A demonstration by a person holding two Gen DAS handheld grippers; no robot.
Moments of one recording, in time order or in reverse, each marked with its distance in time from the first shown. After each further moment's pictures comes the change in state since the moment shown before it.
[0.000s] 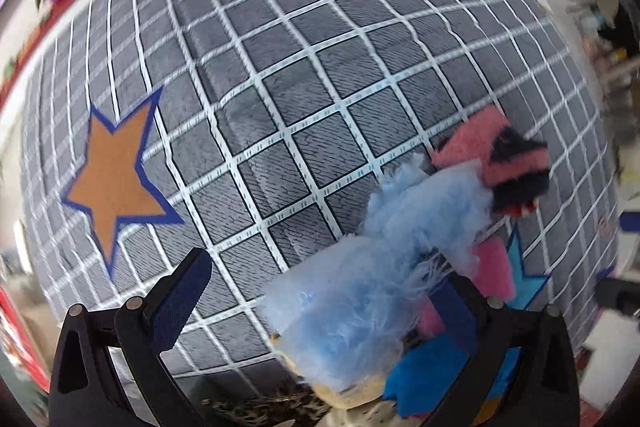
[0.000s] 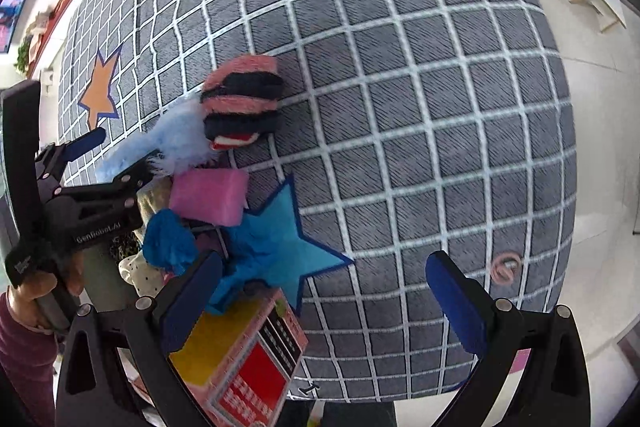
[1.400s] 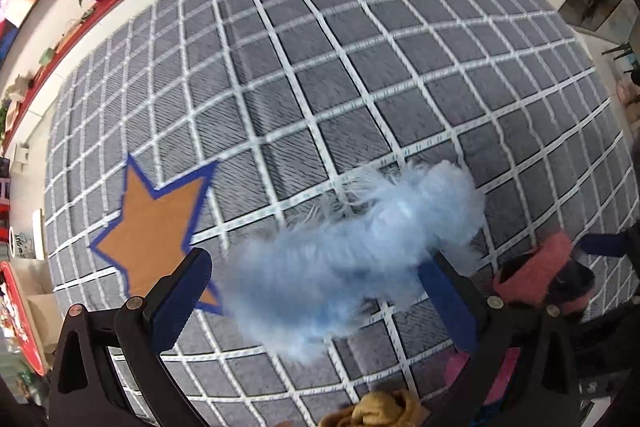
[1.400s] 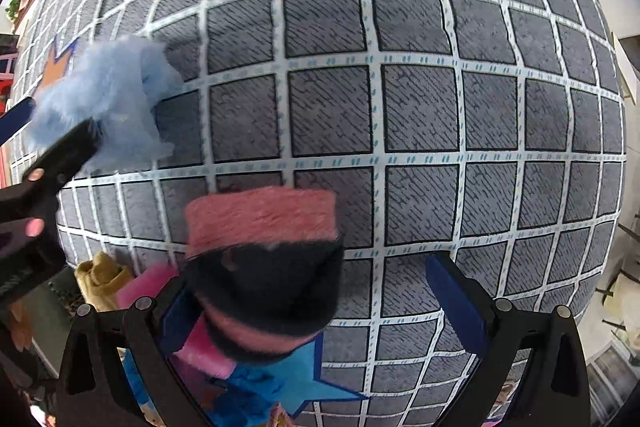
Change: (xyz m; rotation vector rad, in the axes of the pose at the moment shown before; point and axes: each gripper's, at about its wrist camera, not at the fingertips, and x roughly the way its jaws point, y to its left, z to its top) left arm 0.003 0.030 0.059 -0.091 -0.096 0.130; right arm 0.072 0.057 0.109 -0.149 0.006 -0.161
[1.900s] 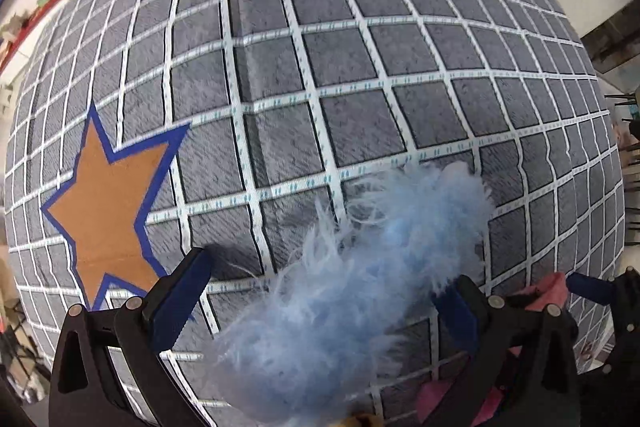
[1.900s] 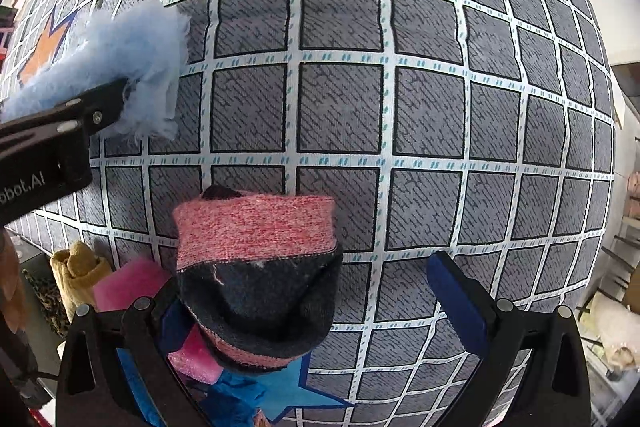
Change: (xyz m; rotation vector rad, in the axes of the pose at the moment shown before) left arm 0.064 0.002 -0.006 -0.168 0.099 -0.105; right arm 0.008 0.017 -0.007 -0.070 -0.018 -0.073
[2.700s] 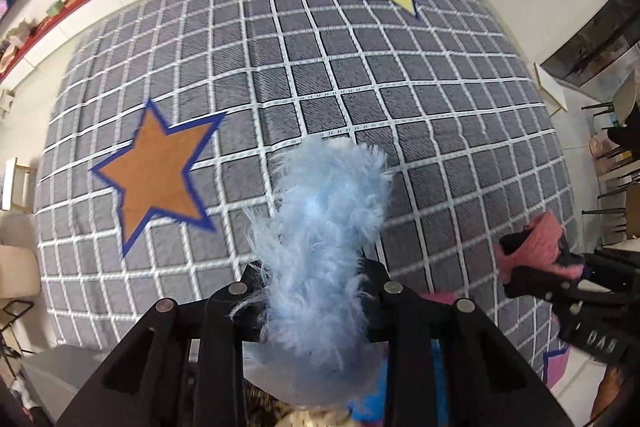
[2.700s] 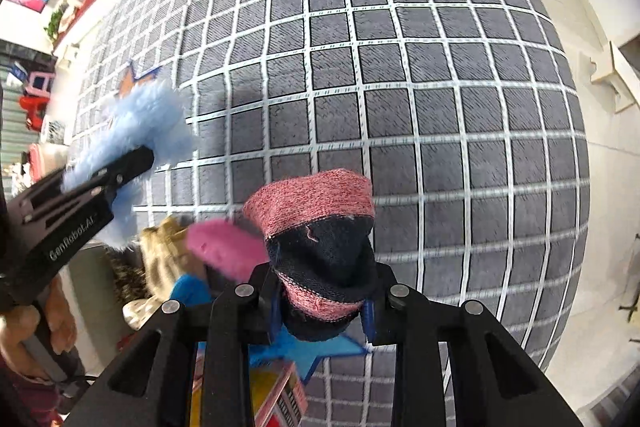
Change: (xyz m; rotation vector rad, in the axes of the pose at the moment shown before) left arm -0.101 -0.020 -0.056 0.010 -0.159 -0.052; right arm -0.094 -0.028 -0.067 0.073 -0.178 0.218
